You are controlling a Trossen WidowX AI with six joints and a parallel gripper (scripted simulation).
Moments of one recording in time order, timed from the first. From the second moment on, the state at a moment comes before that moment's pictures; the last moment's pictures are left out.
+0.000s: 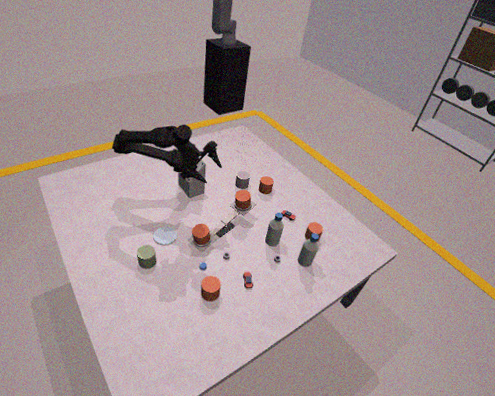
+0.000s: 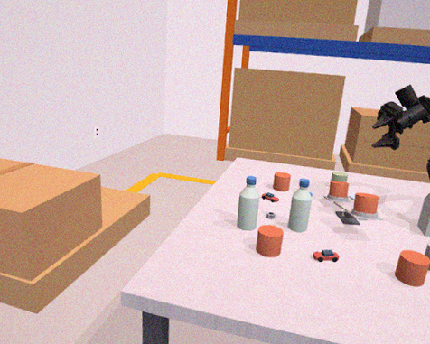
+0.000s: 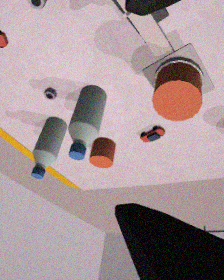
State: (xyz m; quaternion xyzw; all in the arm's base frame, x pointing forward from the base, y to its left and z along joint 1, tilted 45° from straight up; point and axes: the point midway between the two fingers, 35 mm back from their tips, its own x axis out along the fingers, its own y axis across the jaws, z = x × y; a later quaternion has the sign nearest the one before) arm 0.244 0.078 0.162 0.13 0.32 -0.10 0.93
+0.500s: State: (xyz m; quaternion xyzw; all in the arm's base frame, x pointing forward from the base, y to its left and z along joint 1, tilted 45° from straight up) arm 0.218 0.076 0.123 -0.10 0.38 -0.10 0.91
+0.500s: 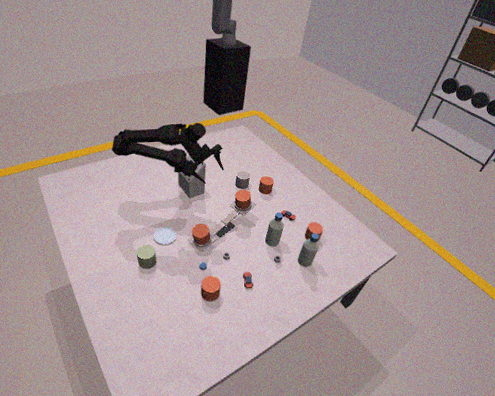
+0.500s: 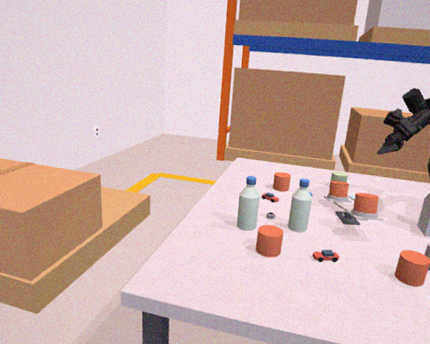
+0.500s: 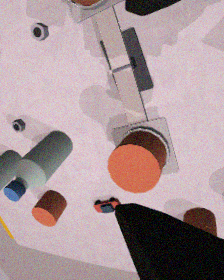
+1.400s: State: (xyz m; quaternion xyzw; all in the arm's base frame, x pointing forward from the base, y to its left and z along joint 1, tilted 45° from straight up) arm 0.194 0.064 0.100 -0.37 0.40 -0.08 0.83
